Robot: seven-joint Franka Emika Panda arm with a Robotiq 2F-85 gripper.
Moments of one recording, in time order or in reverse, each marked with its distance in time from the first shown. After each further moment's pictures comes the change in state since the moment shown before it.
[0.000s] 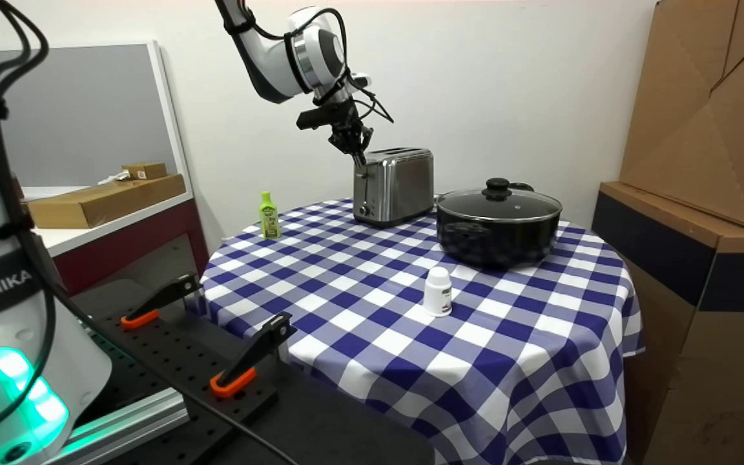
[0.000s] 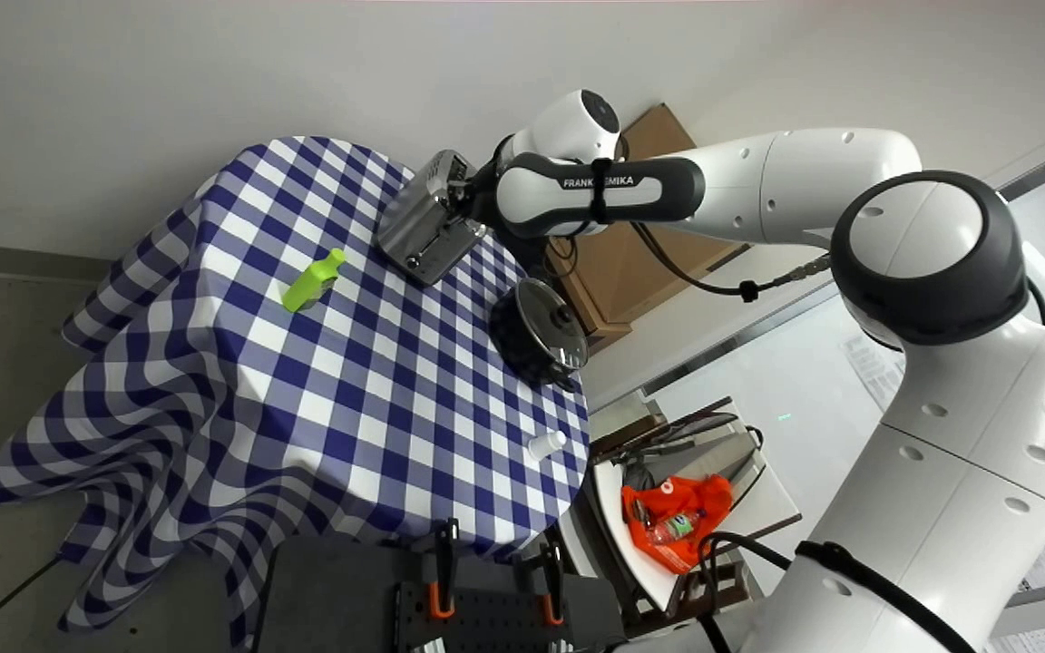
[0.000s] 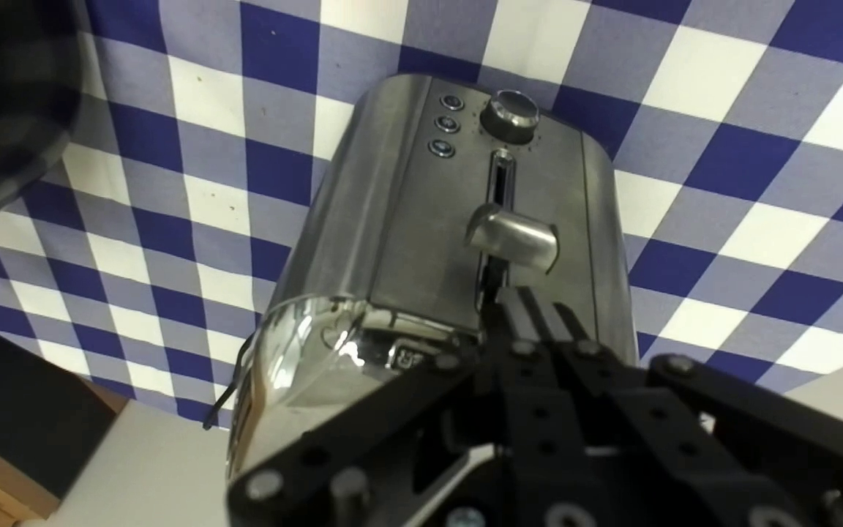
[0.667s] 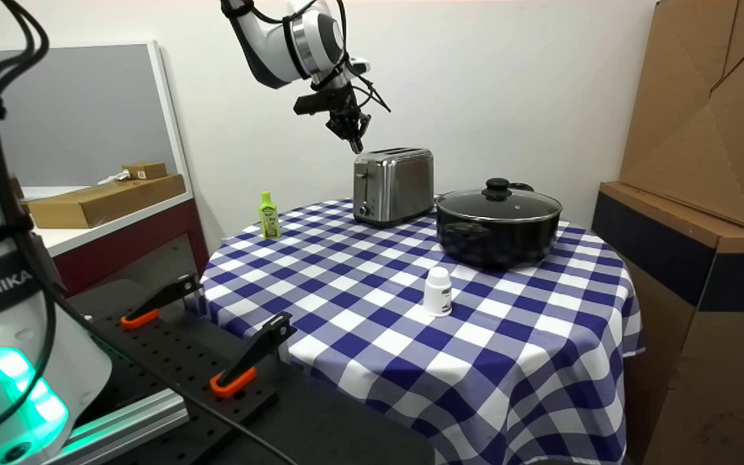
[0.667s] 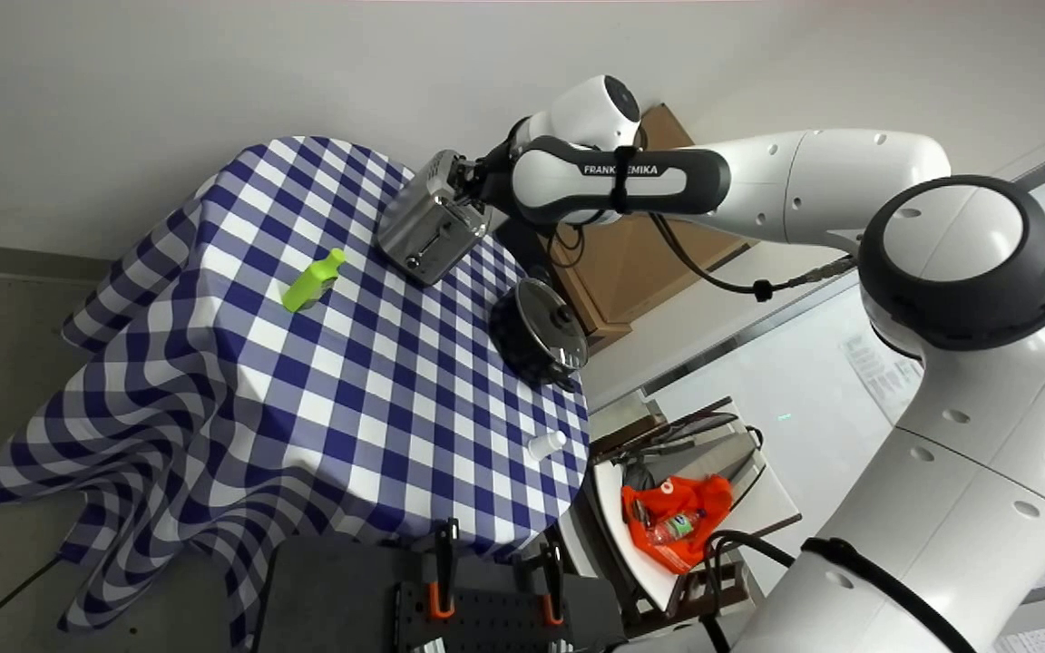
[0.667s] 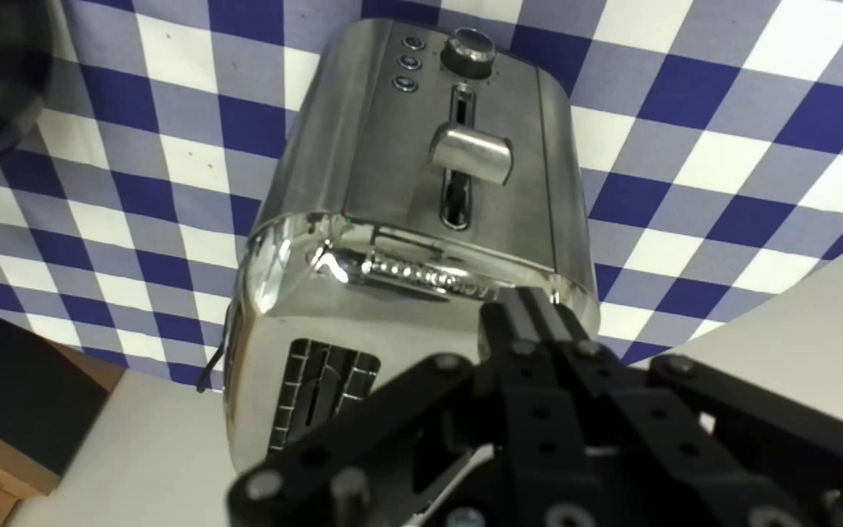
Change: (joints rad) arm -0.081 -0.046 0.095 0.000 -0.009 0.005 0.022
